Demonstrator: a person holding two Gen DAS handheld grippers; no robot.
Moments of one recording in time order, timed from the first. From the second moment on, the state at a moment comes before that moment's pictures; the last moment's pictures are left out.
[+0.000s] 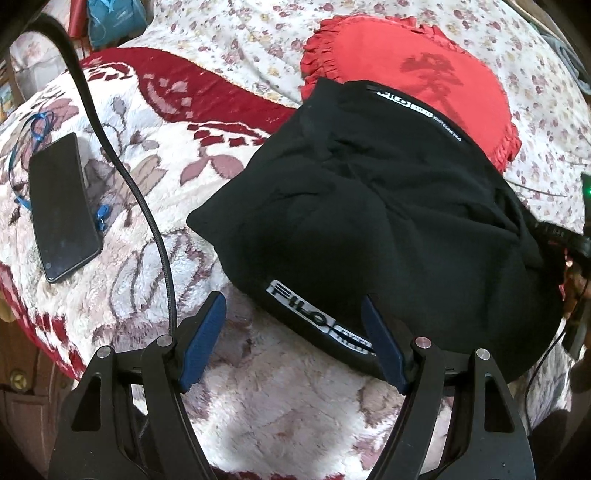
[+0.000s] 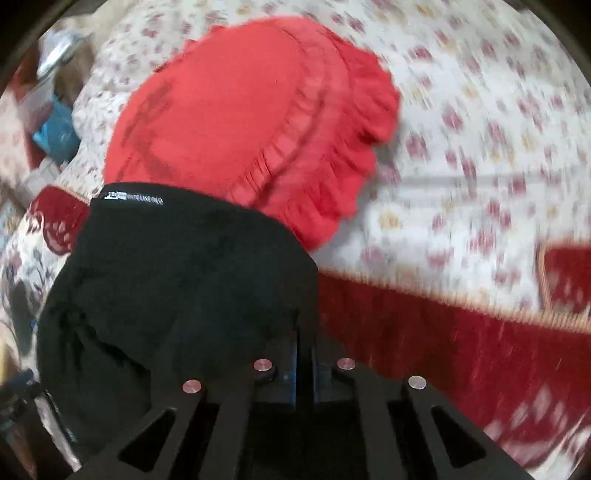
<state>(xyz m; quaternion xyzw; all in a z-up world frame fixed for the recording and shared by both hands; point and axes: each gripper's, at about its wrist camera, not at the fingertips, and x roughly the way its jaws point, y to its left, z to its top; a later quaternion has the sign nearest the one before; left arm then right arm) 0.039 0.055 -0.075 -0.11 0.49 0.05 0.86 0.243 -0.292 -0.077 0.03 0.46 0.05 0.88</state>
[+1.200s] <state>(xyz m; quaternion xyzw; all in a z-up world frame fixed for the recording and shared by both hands) 0.077 0.080 -0.081 -0.23 0.47 0.04 0.85 0.125 -0.339 -0.092 0.32 0.41 0.05 0.85</state>
